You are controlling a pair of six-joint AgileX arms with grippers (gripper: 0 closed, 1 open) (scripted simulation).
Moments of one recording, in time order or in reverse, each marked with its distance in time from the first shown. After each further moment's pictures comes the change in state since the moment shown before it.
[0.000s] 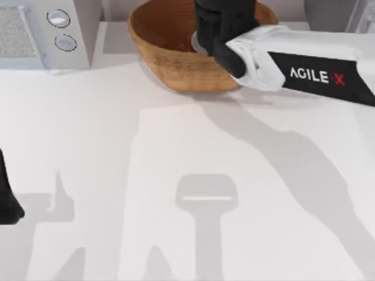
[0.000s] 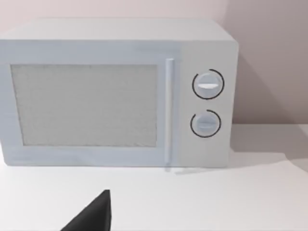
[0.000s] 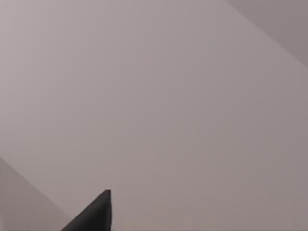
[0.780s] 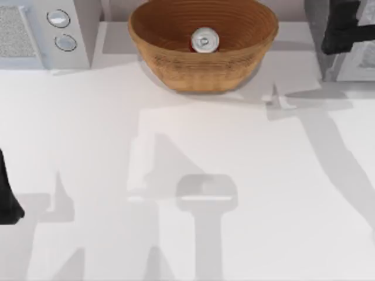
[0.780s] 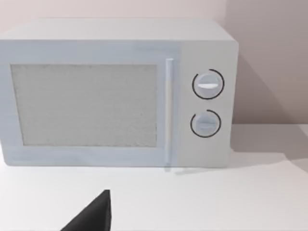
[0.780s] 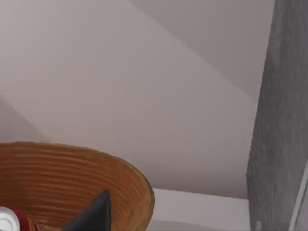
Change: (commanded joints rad) left arm 0.000 0.000 0.000 0.000 0.000 0.000; right arm -0.292 -1.005 -0.925 -0.188 -0.451 0.014
